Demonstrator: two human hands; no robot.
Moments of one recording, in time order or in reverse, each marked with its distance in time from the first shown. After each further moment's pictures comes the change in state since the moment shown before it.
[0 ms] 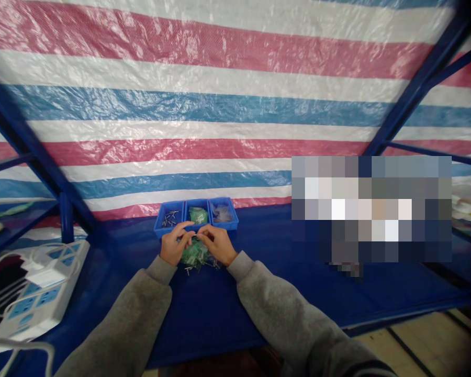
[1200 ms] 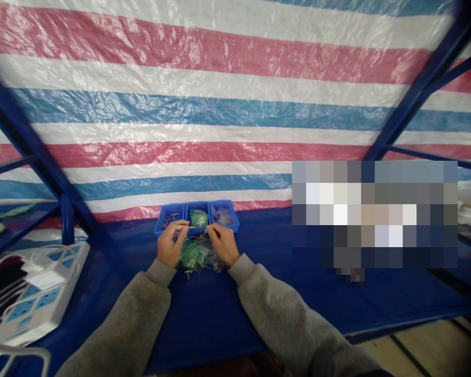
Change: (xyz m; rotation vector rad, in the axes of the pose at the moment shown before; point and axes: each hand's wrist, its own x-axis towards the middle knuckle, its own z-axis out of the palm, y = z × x) left_hand 0.004 0.003 -0.002 -0.049 0.168 -0.004; right_hand 0.002 -0.002 -0.009 -0.046 0.127 0.132
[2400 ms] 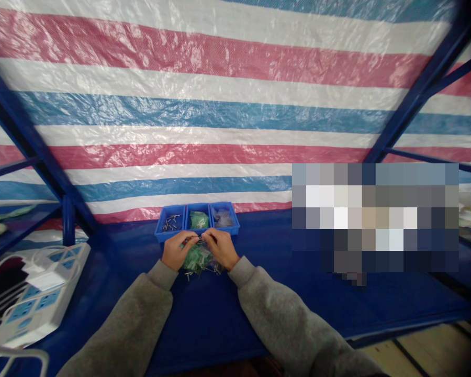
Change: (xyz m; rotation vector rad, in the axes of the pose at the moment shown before) left_hand -0.004 -0.002 0.001 0.227 -0.198 0.173; right_hand 0.000 0.000 0.003 -0.031 -0.081 -0.104
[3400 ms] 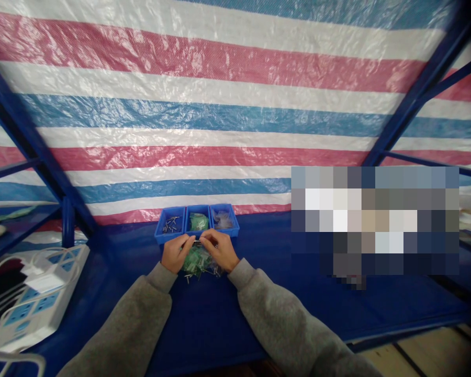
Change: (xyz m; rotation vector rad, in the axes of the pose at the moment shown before) left_hand 0.000 0.009 -0.006 0.138 -0.015 -0.026; right_hand -0.002 -0.005 -0.002 0.105 -0.043 -0.002
